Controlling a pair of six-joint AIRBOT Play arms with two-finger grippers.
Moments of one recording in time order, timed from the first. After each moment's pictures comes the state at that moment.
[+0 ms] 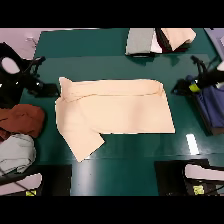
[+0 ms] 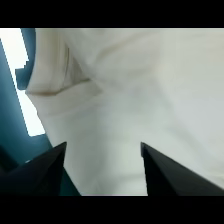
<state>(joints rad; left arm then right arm) 0.02 -1.31 1.24 1.30 -1.27 -1.42 -0.31 -1.37 1.19 -1.13 1.34 1.30</state>
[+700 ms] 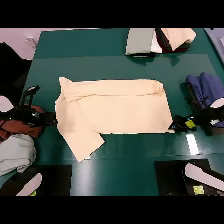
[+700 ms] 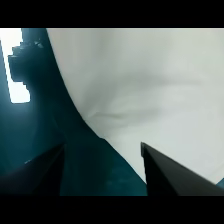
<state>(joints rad) 0.04 -0.90 0.75 1.31 -1.24 -1.53 -0.38 -1.19 0.63 -1.13 1.29 1.27</state>
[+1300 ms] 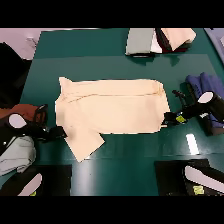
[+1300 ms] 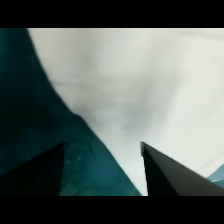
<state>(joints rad) -0.01 -0.85 0.46 1.15 -1.12 -1.57 -0.17 -1.18 0.71 -1.13 1.23 1.27</state>
